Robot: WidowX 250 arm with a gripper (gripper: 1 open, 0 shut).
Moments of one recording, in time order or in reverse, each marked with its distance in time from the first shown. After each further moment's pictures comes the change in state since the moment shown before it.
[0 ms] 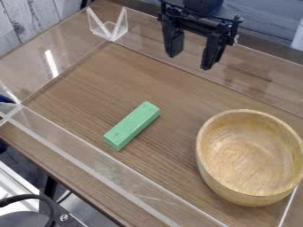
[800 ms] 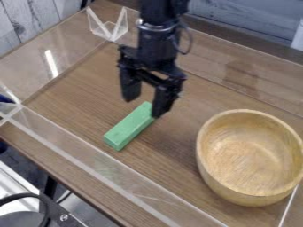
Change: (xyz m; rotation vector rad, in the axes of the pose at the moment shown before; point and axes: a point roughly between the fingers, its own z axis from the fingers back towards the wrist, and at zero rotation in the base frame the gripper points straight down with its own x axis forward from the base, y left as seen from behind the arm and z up) arm -0.054 0.039 -0.054 0.022 0.084 -0.060
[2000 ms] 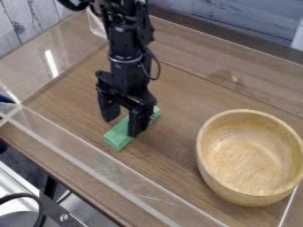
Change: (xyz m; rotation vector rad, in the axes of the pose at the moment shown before) arm -0.010 0.019 -0.042 -0.014 -0.017 -0.009
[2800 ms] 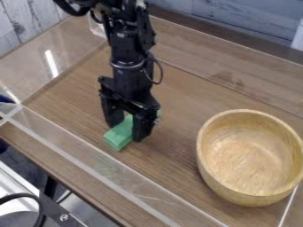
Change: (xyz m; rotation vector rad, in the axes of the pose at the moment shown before) arm -0.001 -0.008 -0.006 -0.032 -0.010 -0.001
